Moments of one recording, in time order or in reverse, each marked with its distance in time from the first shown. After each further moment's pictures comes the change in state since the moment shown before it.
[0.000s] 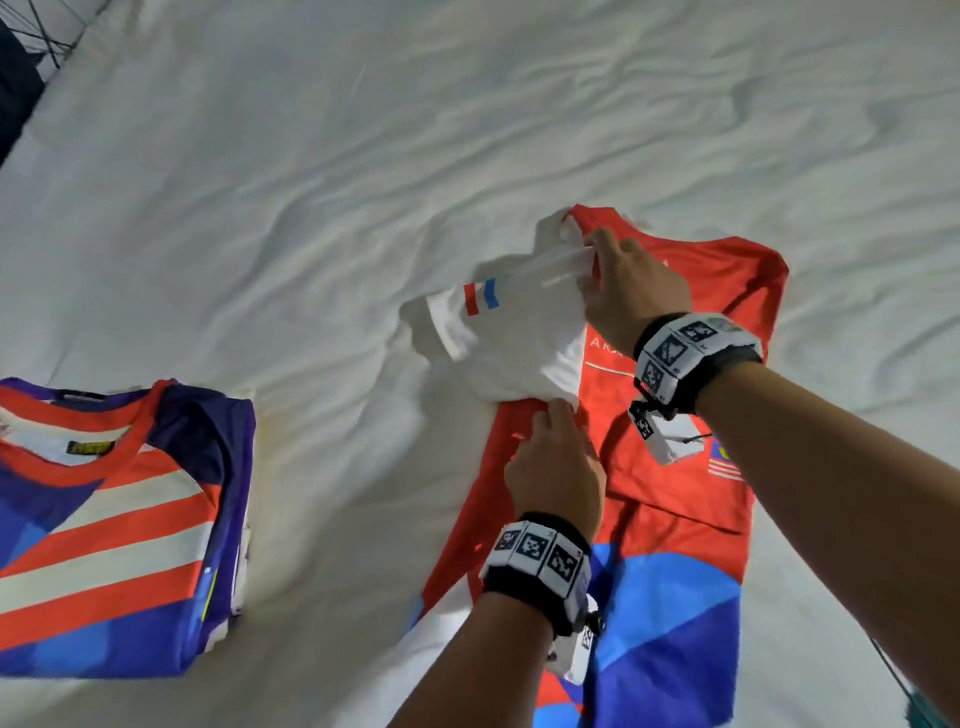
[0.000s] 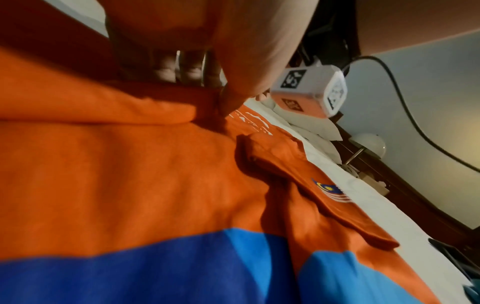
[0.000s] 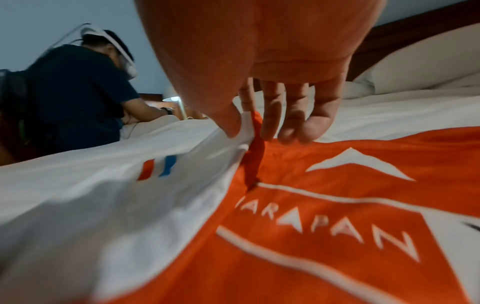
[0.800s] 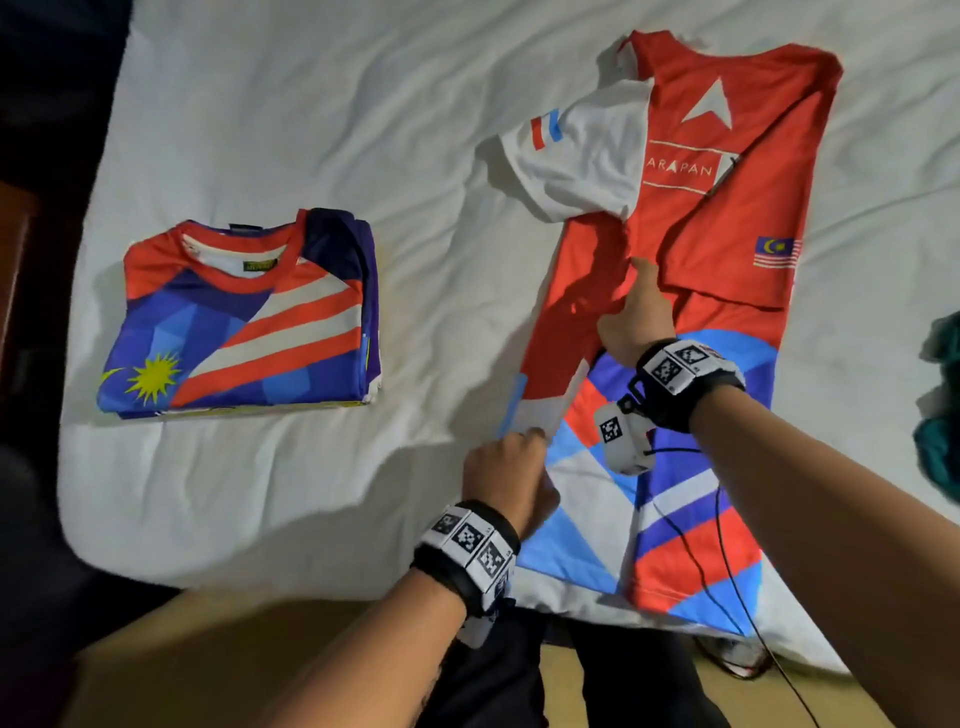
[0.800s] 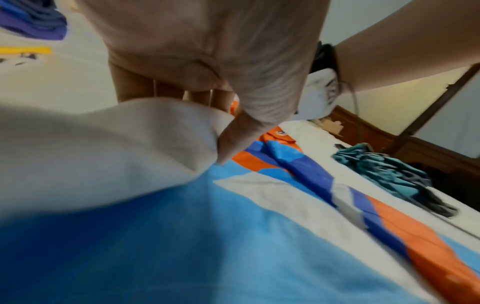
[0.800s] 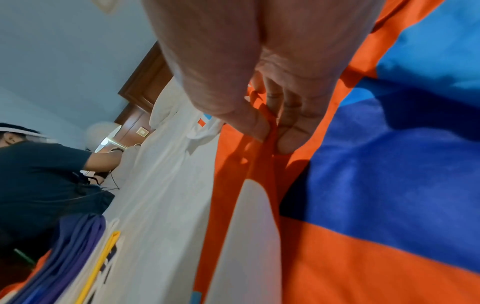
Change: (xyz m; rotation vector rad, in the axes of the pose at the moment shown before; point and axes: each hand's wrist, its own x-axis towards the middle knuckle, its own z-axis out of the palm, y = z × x) left_hand -0.208 -0.145 -0.099 0.344 -0.460 0.170; right_hand -0.232 -0.073 0.067 0.643 -0.112 0.504
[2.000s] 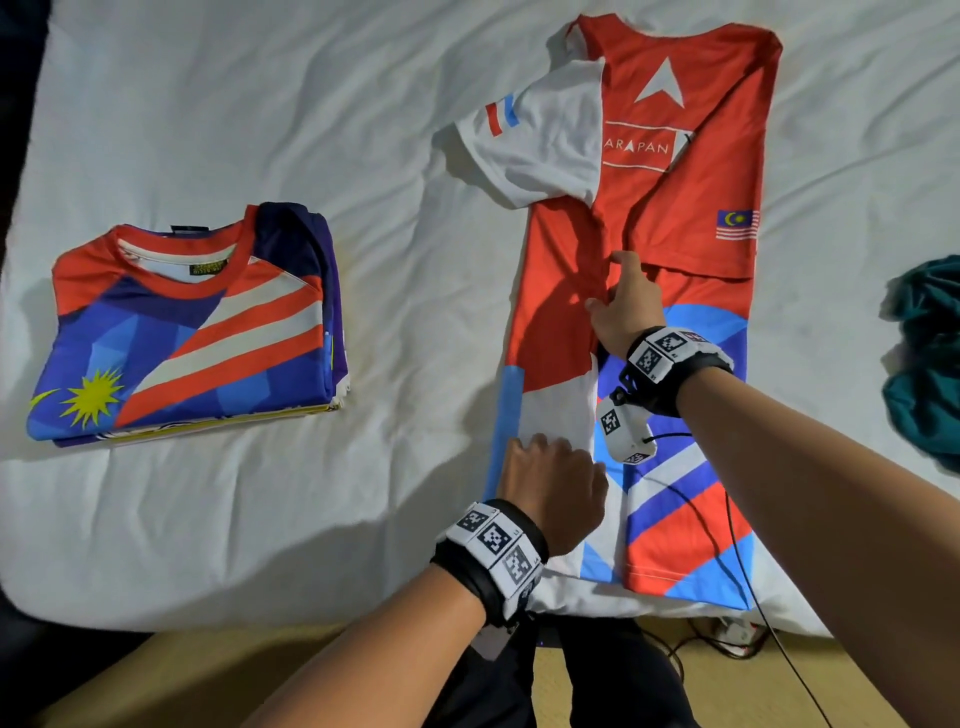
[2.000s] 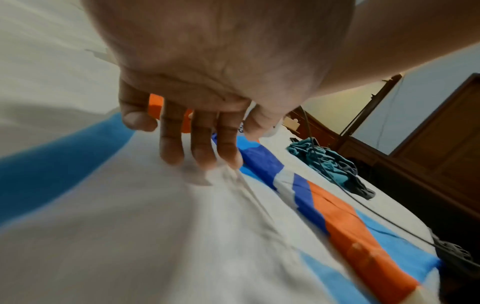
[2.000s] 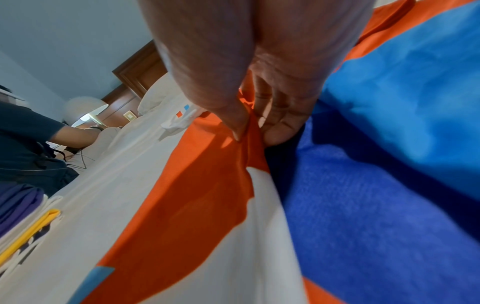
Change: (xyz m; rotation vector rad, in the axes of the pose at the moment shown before) left_hand 0.001 0.030 0.042 0.099 0.163 0.363; right_hand 0.013 0.040 0.000 -0.088 0.069 -0.054
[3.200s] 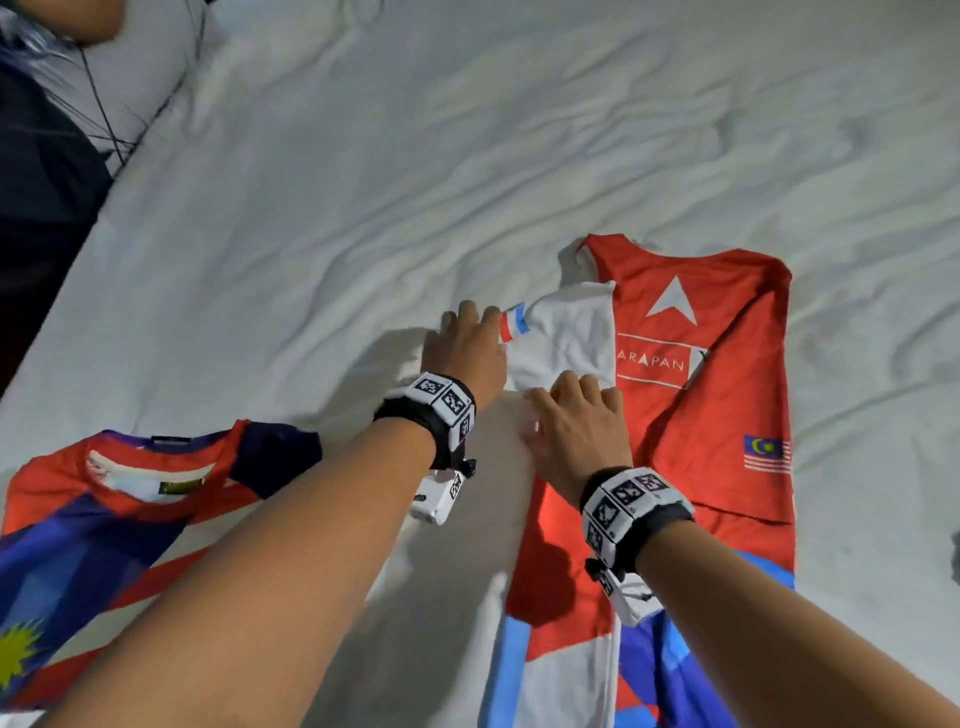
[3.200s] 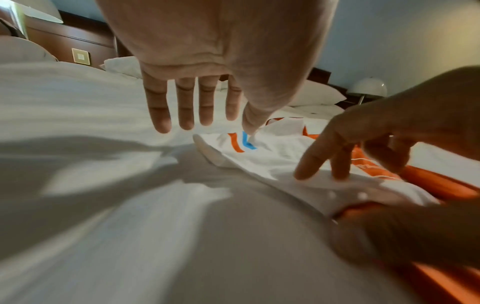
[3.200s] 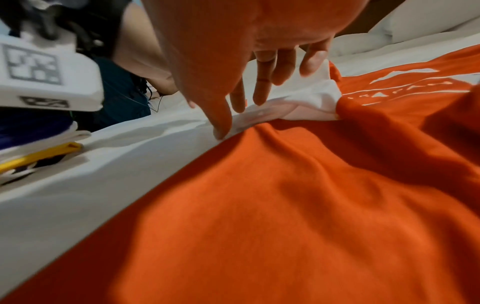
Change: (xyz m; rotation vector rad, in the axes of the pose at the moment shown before) left_hand 0.289 -0.184 -0.156 0.015 0.196 -0.284; right_hand 0.091 -0.093 0.019 -0.671 0.174 -0.602
